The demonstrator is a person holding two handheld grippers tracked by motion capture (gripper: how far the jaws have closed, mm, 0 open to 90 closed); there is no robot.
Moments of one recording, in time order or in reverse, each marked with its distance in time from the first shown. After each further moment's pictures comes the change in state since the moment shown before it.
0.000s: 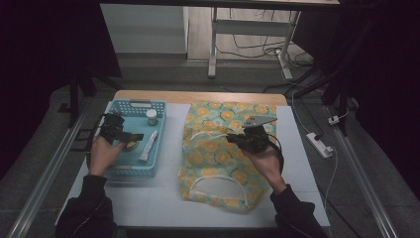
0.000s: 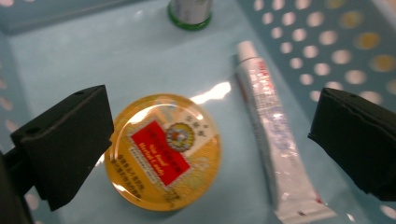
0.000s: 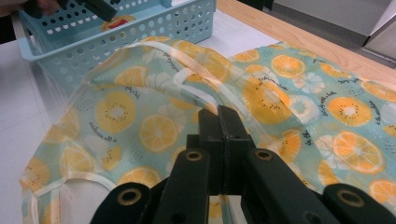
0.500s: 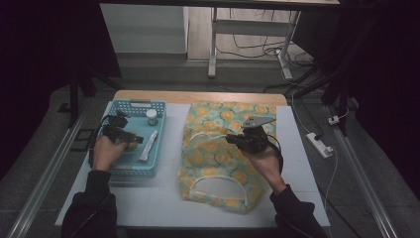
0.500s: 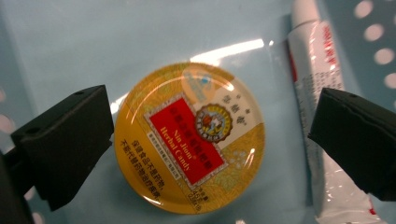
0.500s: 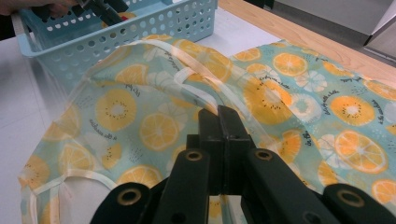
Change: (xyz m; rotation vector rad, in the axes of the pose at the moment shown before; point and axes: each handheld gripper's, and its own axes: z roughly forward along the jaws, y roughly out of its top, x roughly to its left) left arm 0.009 0.002 0.024 0.176 0.036 -0.074; right arm 0.001 -0.001 0.002 0.005 0.004 -0.005
